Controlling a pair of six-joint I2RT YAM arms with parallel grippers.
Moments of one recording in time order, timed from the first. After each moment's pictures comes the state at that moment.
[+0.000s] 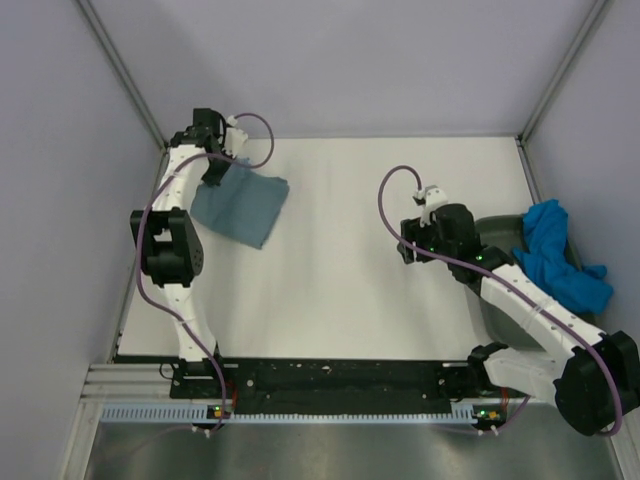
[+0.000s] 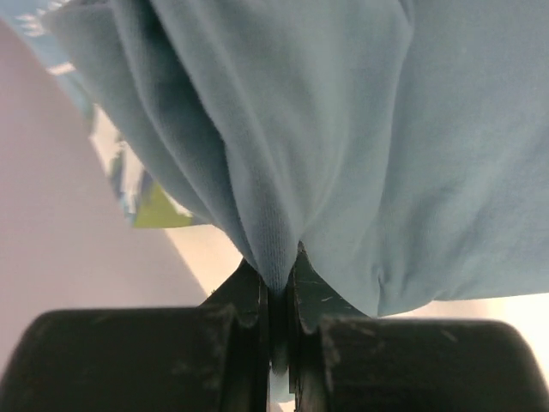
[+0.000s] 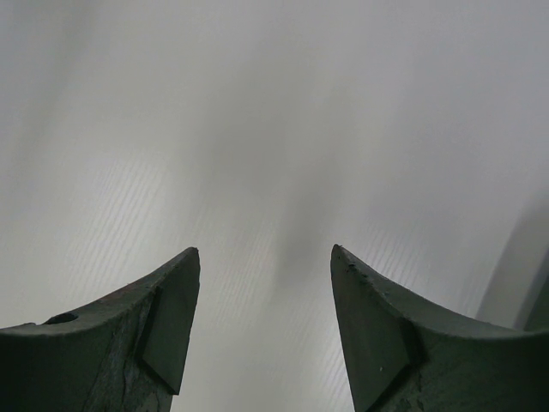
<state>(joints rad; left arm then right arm) 0.00 2.06 1.90 -0.90 -0.11 0.56 0.44 1.09 0.73 -0.26 -0.02 0.12</state>
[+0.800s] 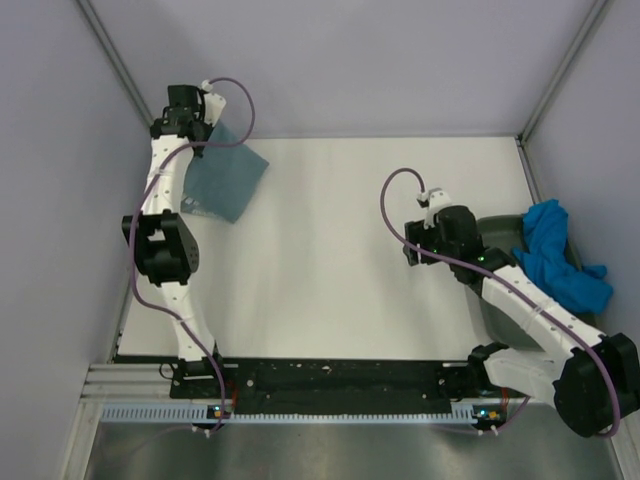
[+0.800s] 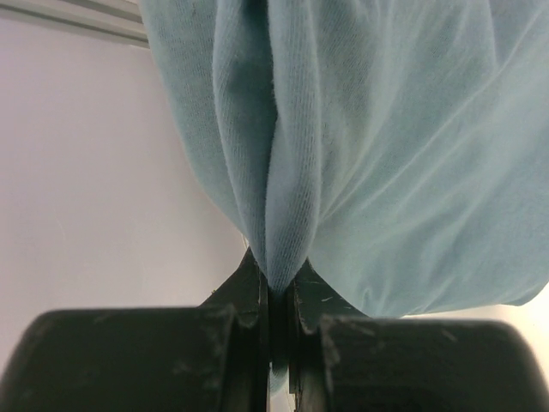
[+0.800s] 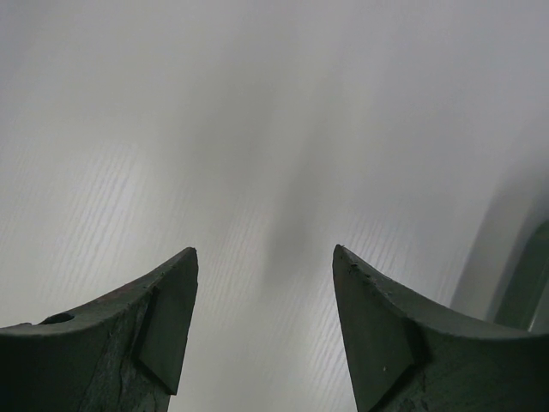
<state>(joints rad) 0.05 2.08 2.12 -0.77 -0.18 0.57 0.42 1.08 0.71 -0.28 0.01 0.10</state>
